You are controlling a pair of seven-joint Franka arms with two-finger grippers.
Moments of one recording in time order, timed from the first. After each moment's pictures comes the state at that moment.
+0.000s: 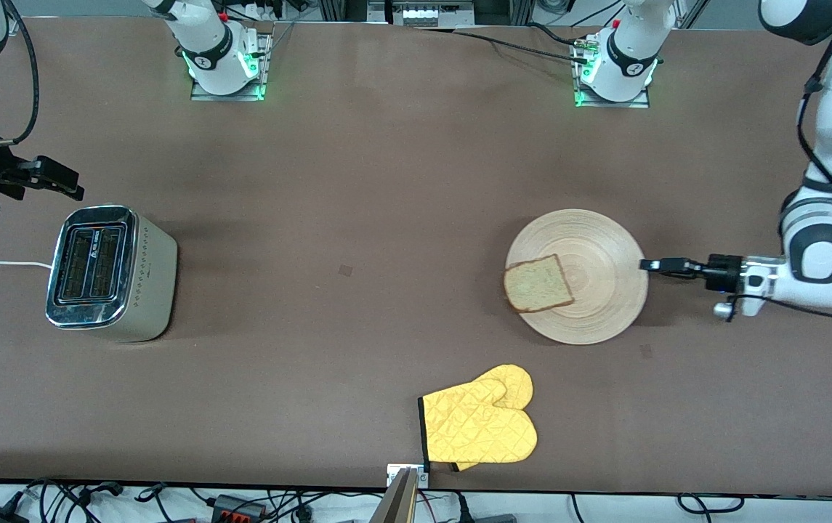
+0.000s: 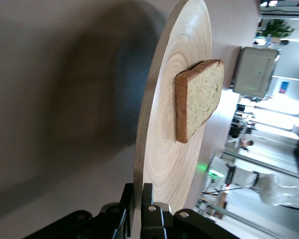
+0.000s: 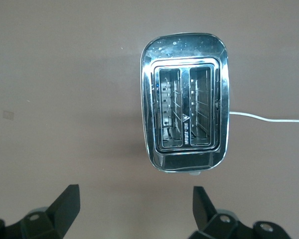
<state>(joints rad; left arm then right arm) 0.41 0.79 -0.15 -1.65 -0.79 1.62 0.68 -0.04 0.02 -0.01 -1.71 0.00 1.68 -0.05</state>
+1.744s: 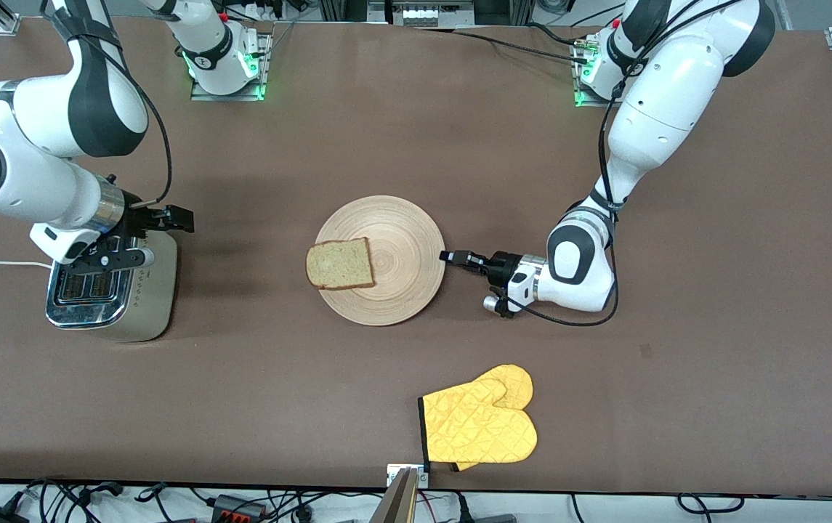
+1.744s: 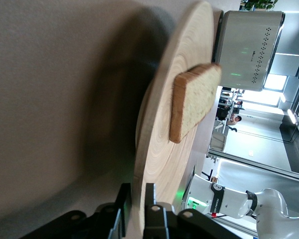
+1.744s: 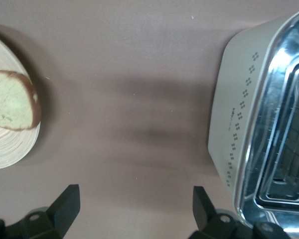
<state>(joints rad) -0.23 0.90 -0.17 -1.58 -1.23 1.96 0.64 0.12 0.20 0.00 -1.83 0.06 1.85 -0.03</state>
